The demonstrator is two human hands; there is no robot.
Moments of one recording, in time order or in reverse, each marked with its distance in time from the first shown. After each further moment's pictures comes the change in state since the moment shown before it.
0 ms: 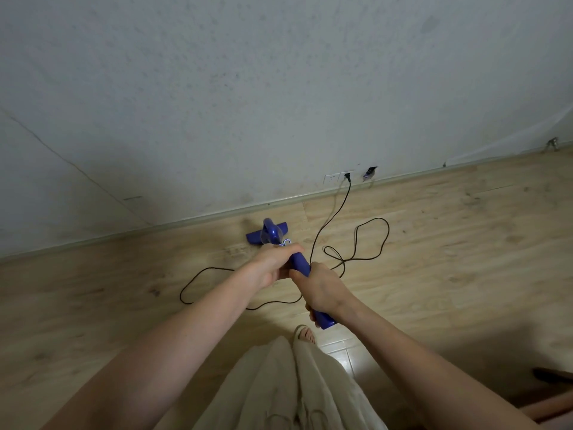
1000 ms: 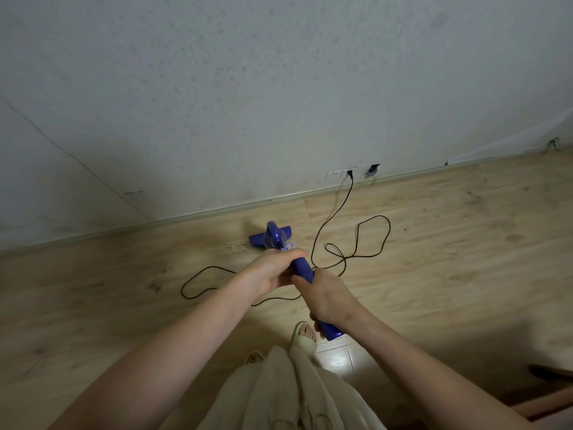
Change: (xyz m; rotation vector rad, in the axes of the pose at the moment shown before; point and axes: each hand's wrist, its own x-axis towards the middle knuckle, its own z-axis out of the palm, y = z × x) left_hand -0.023 -0.009 -0.014 -0.018 -0.089 -0.034; right_hand -0.018 -0.007 0.015 -0.090 0.019 0.007
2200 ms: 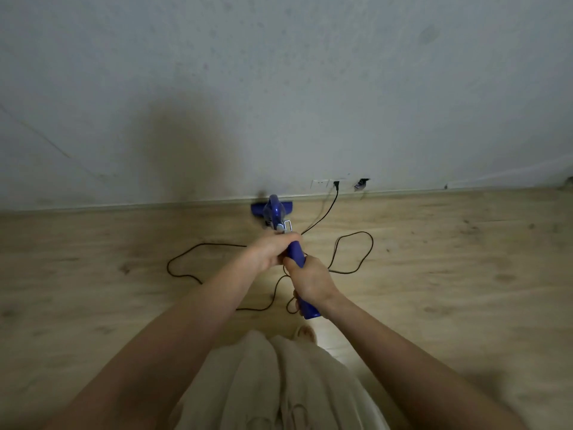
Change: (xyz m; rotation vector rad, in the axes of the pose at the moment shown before) left_hand 0.089 0.079 0.157 -0.031 0.163 0.056; right_hand 0.092 0.064 -0.157 0.122 -0.025 -0.014
